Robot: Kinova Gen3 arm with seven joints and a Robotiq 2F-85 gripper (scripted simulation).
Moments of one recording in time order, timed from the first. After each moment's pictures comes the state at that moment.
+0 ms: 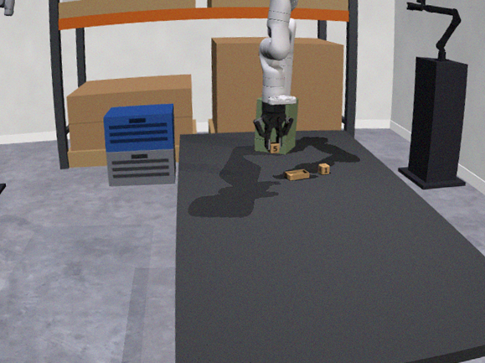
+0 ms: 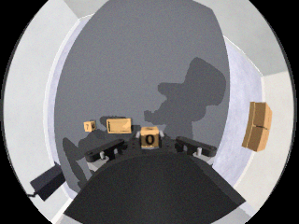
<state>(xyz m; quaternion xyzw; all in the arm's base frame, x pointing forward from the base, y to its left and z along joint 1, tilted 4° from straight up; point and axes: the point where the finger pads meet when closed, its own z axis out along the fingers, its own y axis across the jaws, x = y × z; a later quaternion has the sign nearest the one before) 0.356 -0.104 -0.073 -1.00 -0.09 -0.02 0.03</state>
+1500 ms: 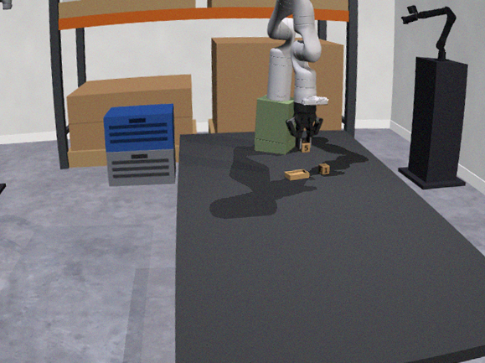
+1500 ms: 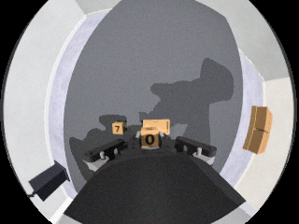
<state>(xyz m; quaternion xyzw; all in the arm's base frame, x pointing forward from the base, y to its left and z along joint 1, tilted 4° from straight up) 0.340 0.007 -0.075 -0.99 -0.11 -0.02 0.02</state>
